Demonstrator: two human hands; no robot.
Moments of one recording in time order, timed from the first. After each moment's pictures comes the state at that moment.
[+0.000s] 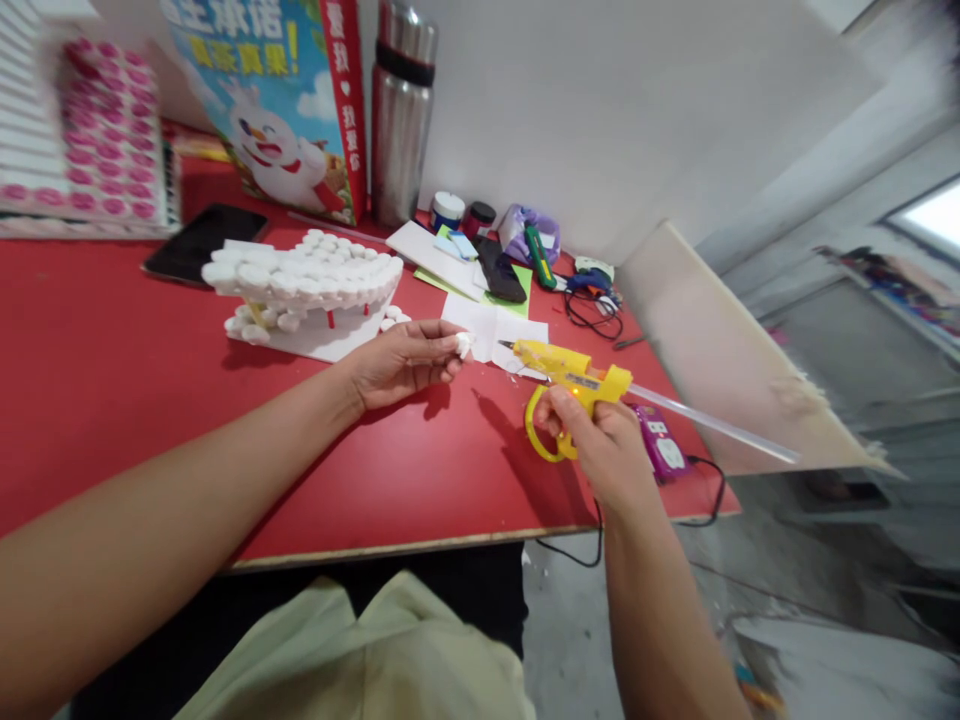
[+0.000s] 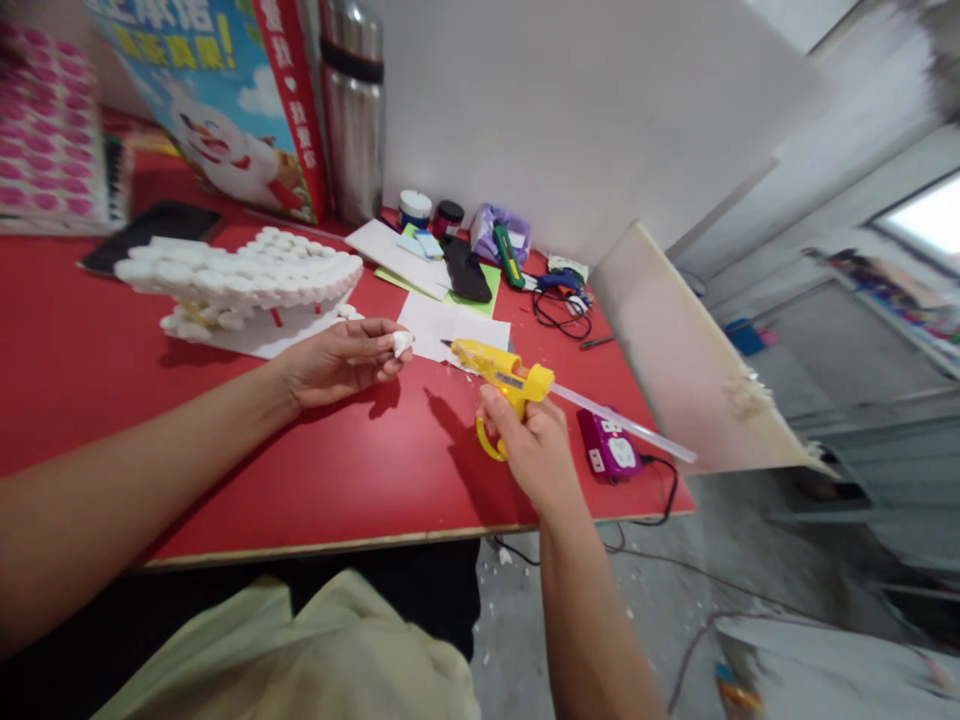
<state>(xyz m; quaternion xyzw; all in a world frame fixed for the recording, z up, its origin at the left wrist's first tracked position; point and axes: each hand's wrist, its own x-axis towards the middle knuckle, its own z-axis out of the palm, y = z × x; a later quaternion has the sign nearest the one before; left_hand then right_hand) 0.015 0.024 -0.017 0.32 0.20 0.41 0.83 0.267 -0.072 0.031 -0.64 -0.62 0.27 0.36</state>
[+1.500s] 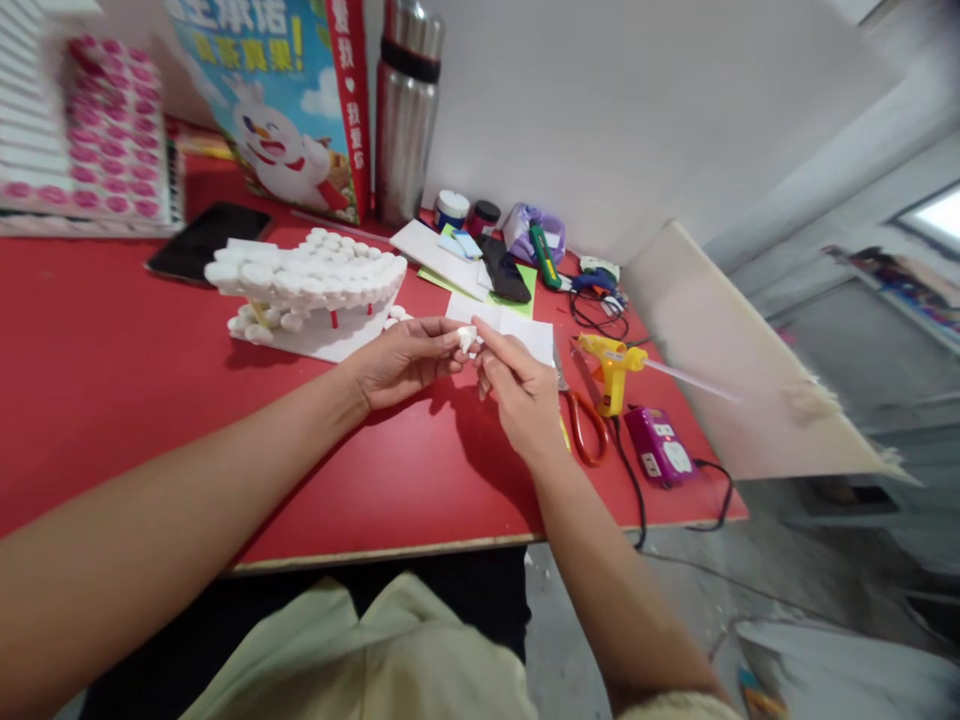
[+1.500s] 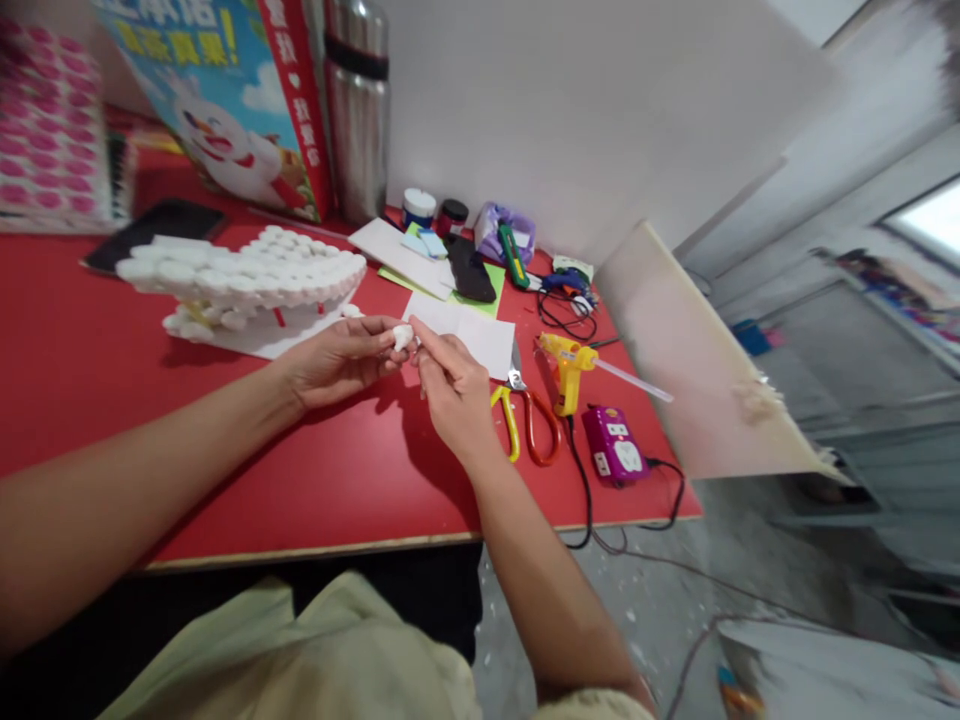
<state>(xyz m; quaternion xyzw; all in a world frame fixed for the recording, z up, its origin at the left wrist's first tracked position) 0.018 0.027 -0.022 0.29 0.17 0.45 0.83 0.197 -0.021 -0.003 -0.44 -0.69 0.32 0.48</state>
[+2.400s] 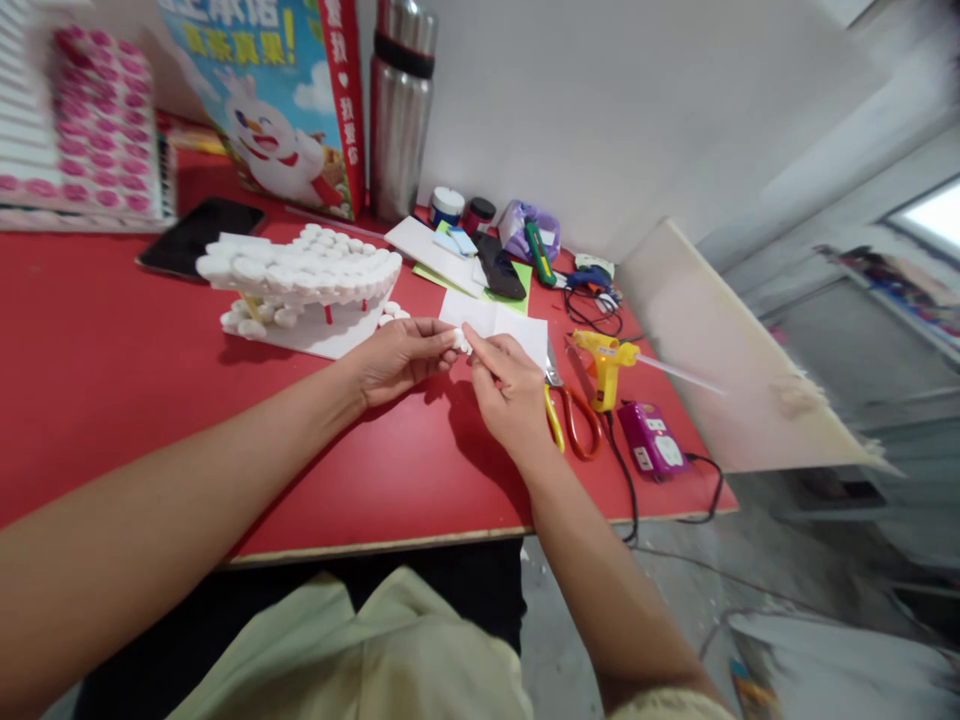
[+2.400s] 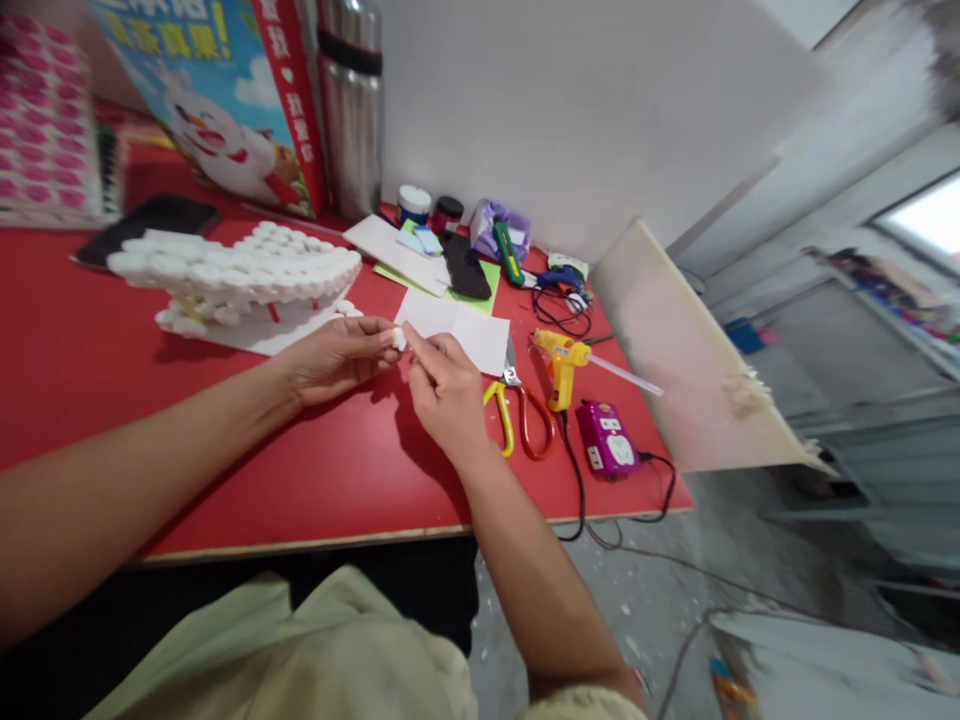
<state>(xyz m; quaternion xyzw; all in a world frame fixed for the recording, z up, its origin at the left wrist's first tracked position) 0.021 0.022 -0.016 0.30 0.26 0.44 0.80 0.200 -0.019 -0.016 -0.42 -0.78 0.10 0.45</state>
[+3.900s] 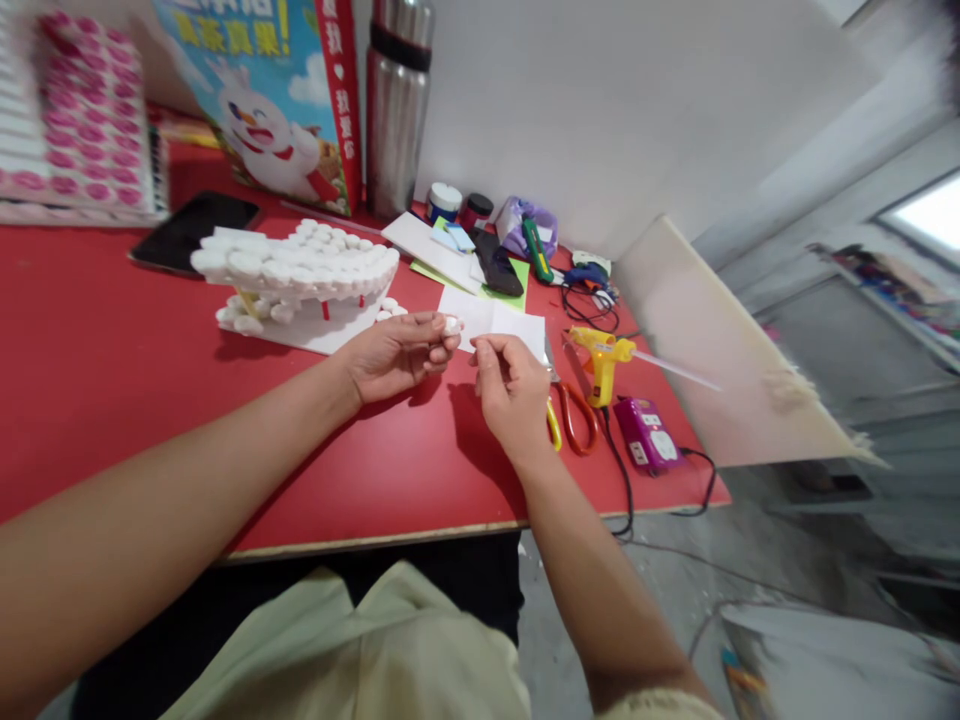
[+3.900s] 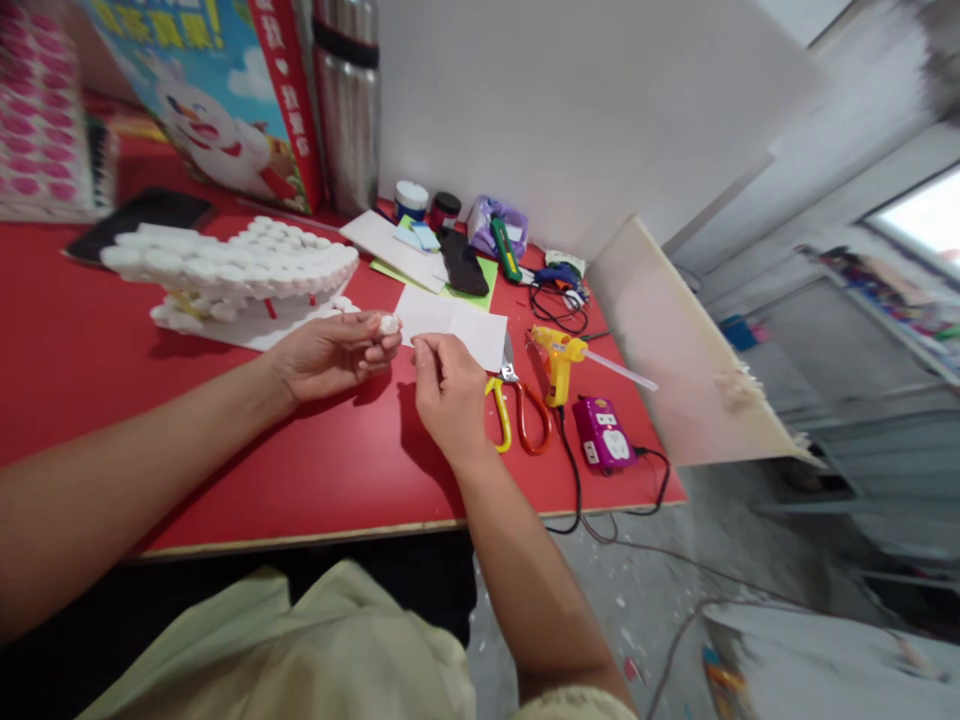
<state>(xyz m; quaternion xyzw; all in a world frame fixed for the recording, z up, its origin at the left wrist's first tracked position) 0.016 0.024 -0.014 0.28 0.19 0.42 0.84 0.193 -0.030 -0.008 -0.51 -0.71 0.14 0.47</state>
